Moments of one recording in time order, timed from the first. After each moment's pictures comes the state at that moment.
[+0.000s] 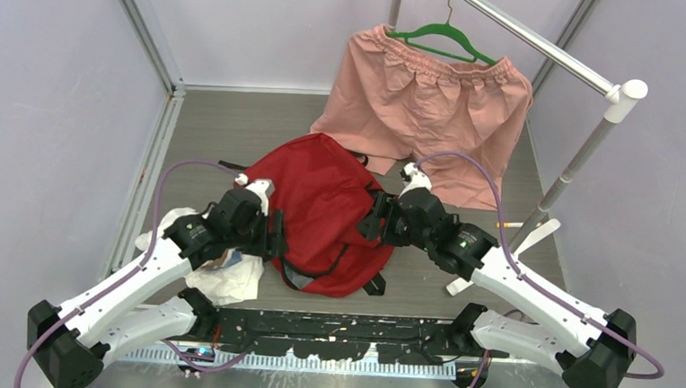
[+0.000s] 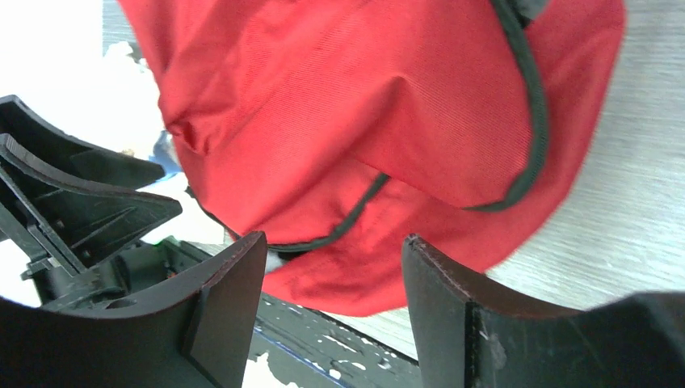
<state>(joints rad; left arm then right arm) -0.67 0.87 0.74 -0.70 0.01 -0.55 0.83 0.98 0.82 -0.44 0.08 0.80</state>
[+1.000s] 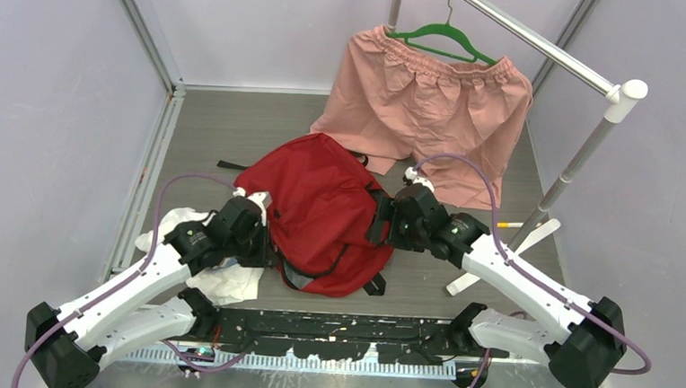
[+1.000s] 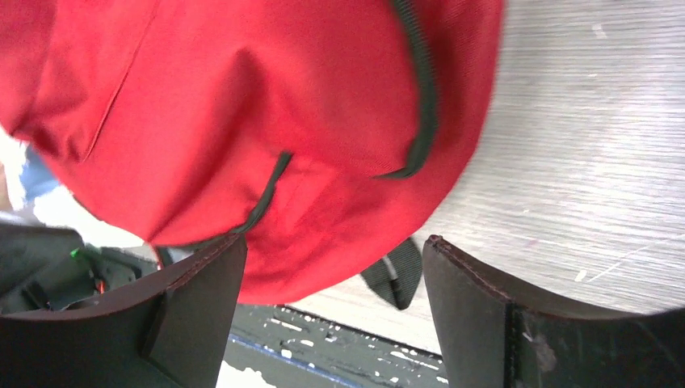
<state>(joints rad) -0.70 0.85 0.68 -0.78 0.06 -0.69 0.77 1.05 0.83 -0.63 0.08 0.78</state>
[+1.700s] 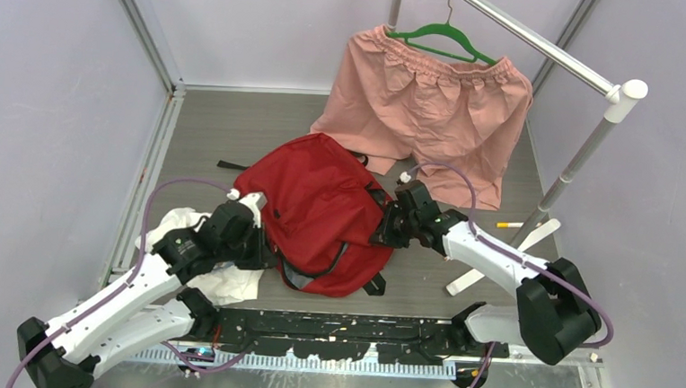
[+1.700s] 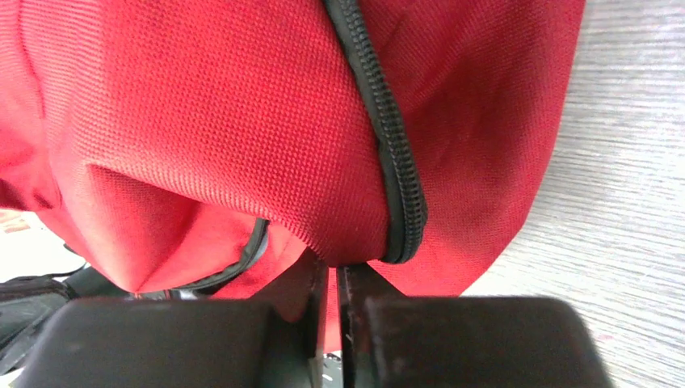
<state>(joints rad) -0.71 0.76 0.66 -0.78 0.07 -0.71 0.59 1.29 0.69 -0.32 -0.19 0.79</state>
